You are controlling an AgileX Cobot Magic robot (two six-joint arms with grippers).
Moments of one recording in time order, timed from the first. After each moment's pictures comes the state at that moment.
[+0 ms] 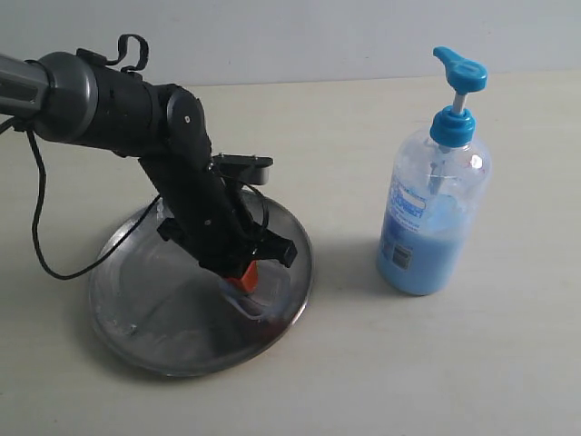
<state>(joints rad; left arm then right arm) -0.62 2.09 -1.26 -0.41 0.78 0.15 0.62 0.12 -0.43 -0.11 0.61 0.00</state>
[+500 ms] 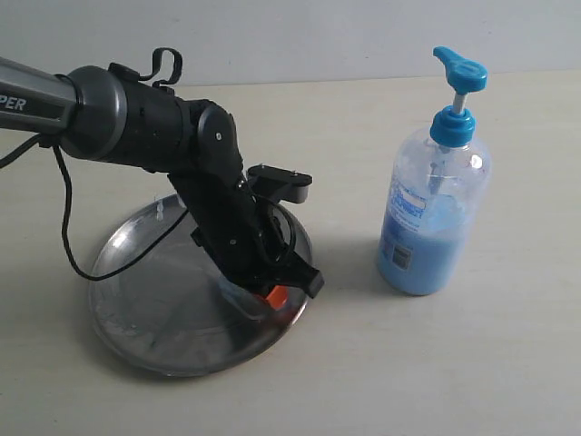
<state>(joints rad) -0.71 2.09 -1.26 -0.43 0.75 0.27 0.62 0.12 -0.43 -0.11 0.61 0.00</state>
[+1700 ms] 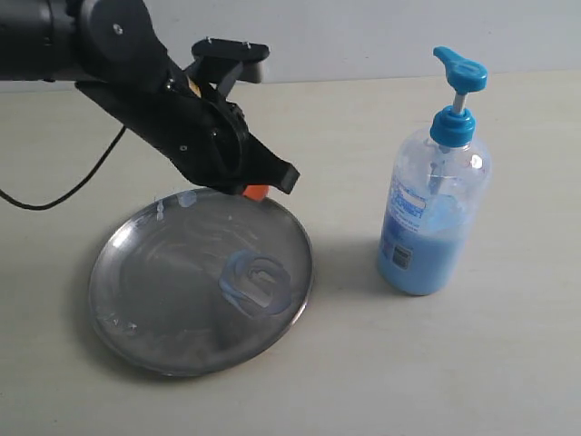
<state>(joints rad) -0.66 1.78 -1.22 -0.31 0.64 0.18 0.62 0.15 -0.39 -0.11 0.58 0.00</state>
